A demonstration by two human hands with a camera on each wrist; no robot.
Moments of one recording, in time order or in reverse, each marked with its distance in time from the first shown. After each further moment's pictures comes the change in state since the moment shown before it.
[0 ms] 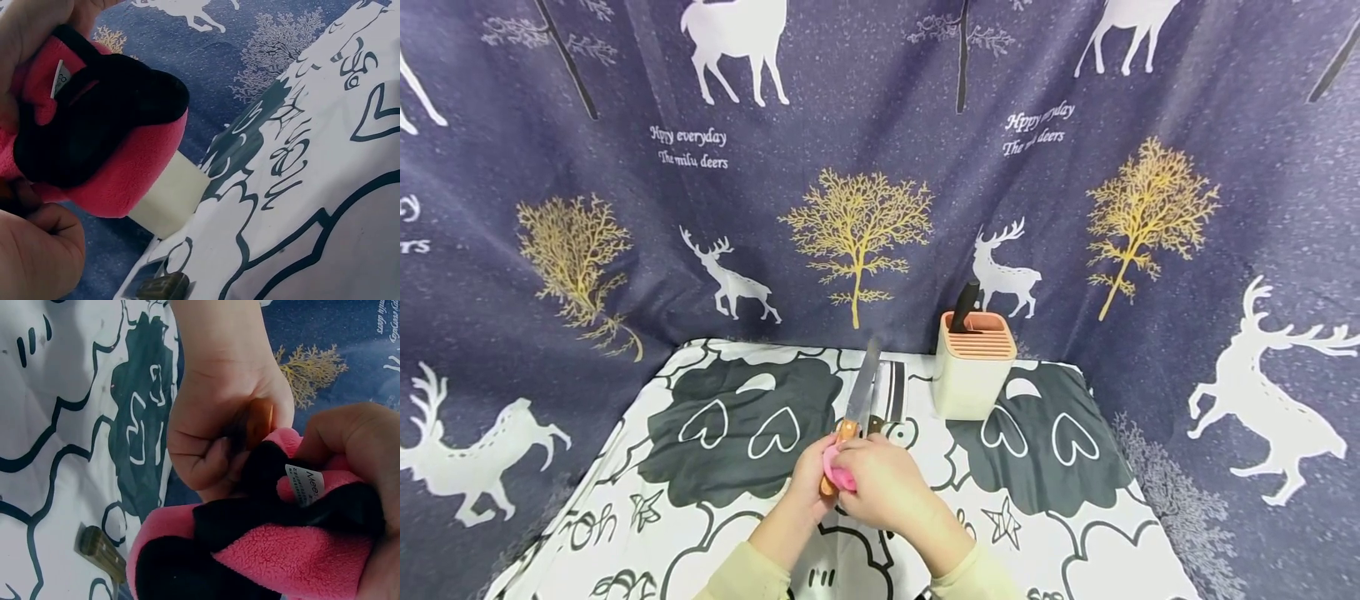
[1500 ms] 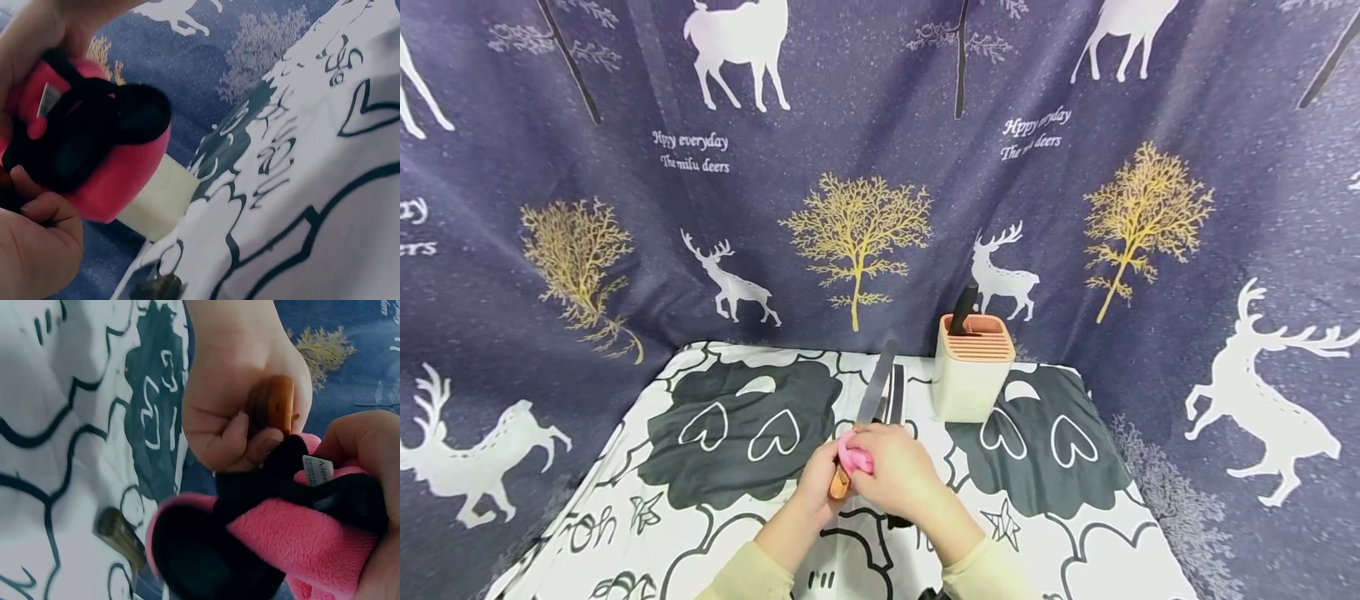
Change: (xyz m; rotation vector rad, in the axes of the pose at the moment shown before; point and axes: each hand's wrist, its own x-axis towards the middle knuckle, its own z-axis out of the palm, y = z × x) left_hand -0.005 -0.007 0.001 0.110 -0.049 -0.032; right_hand -0.004 0.020 0.000 0.132 0.063 0.152
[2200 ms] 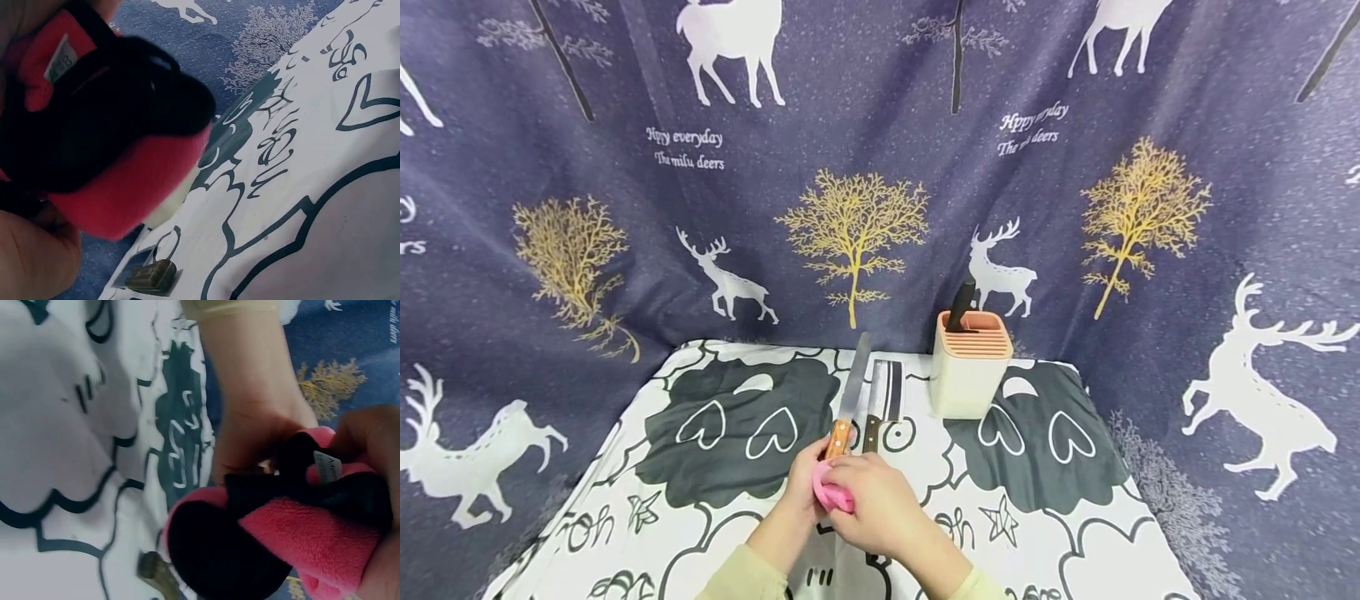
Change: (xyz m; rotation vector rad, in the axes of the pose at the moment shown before) left_hand -0.003 0.001 -0.009 -0.142 0.037 -0.010; right_hand -0.025 -0.024 0.024 -0.032 0.069 -0.148
